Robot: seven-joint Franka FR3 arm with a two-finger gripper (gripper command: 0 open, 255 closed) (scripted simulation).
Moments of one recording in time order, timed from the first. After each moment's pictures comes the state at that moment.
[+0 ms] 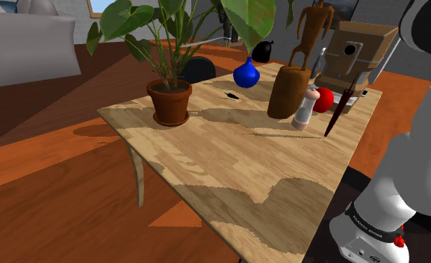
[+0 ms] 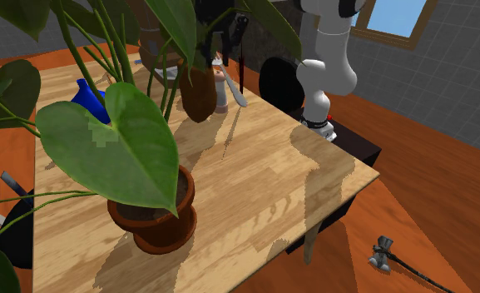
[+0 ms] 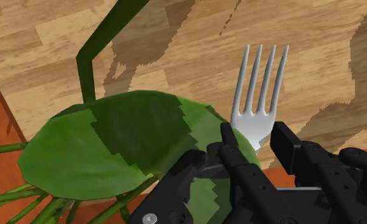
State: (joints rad) arm 0.24 0.16 -0.01 -1.16 -0.05 1.32 -1.16
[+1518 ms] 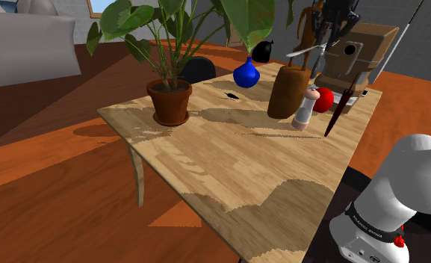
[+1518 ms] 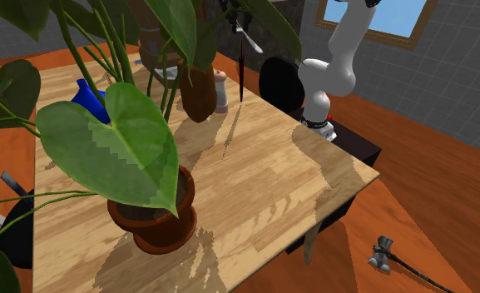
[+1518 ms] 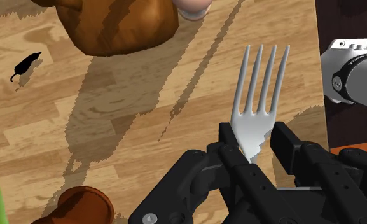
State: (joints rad) arm 0.09 -0.53 -0.22 -1.88 -0.16 1.38 -1.52
